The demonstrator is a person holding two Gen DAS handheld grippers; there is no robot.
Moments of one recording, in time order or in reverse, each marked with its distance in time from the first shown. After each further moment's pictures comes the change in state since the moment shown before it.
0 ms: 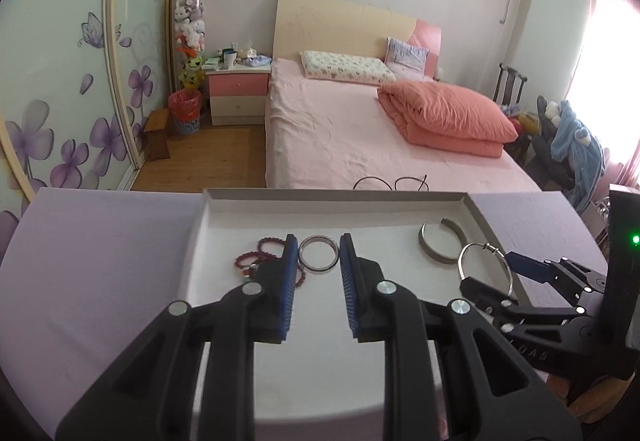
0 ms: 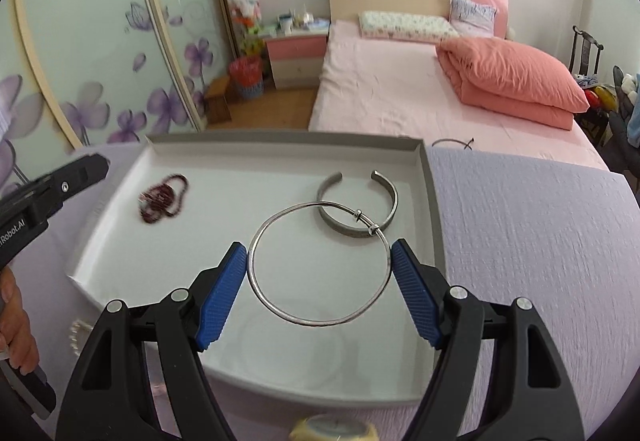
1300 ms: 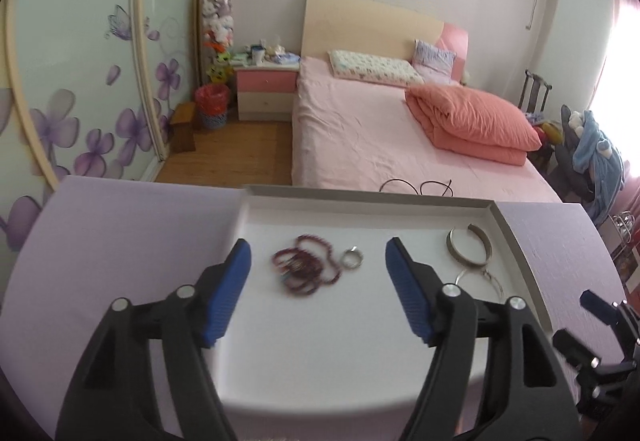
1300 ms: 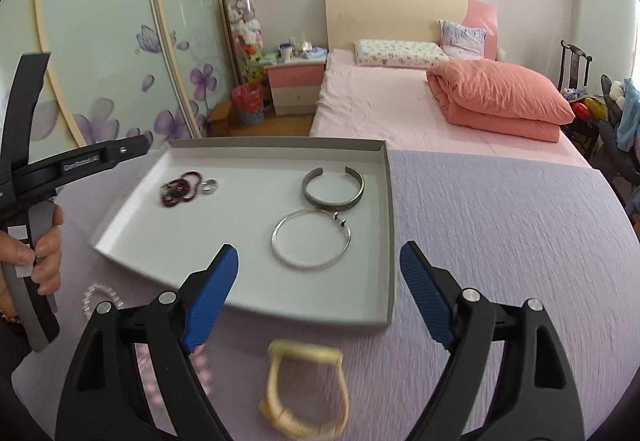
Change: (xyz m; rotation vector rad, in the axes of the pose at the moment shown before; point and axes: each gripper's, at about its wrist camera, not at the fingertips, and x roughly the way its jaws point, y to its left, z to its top) left arm -0.029 0.032 -0.003 -0.055 -0.012 0.094; right arm -0.088 -0.014 -0.047 0.019 -0.173 0.028
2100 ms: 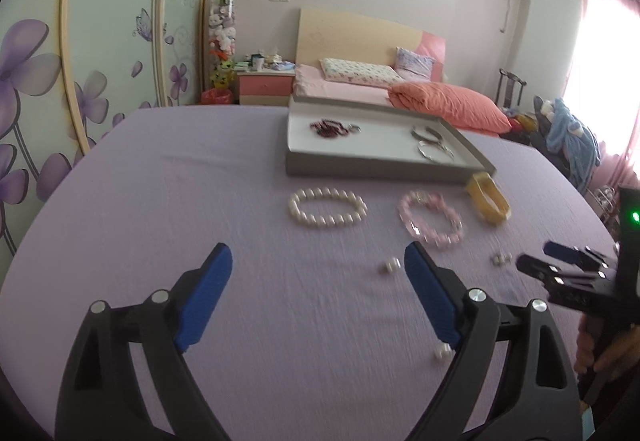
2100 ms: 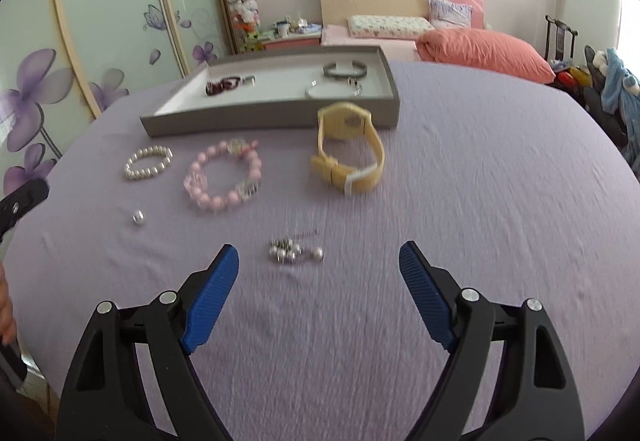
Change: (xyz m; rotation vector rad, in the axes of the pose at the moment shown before) left arm -0.177 0.042 -0.196 0.038 -0.052 -0.050; right arm -0.058 0.033 -0.140 0.029 0.099 -0.035
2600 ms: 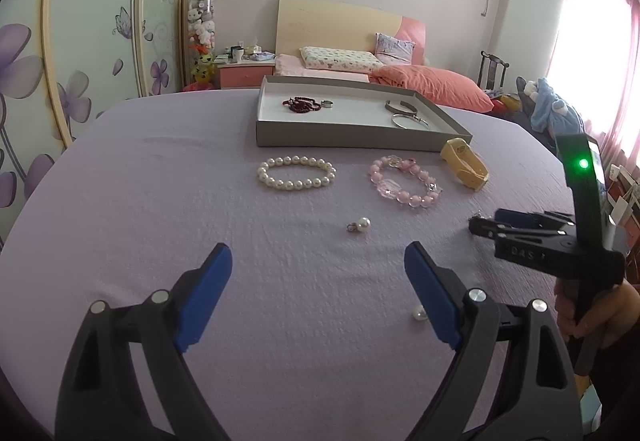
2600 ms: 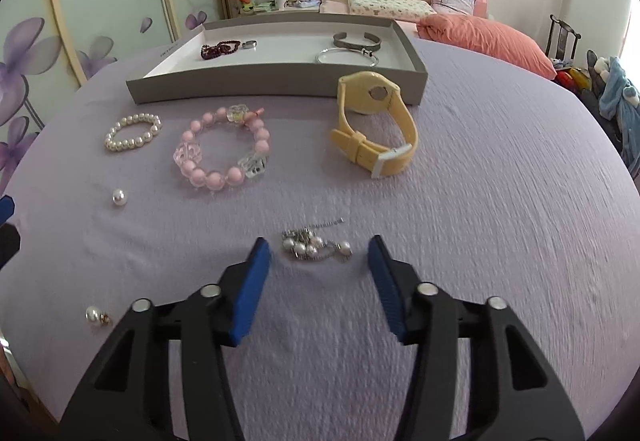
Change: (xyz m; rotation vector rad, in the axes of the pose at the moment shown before) left arm 0.002 -0.019 -0.022 0.045 0.035 -0.047; right arm 0.027 0.023 0.003 -0.050 0.073 -0.050
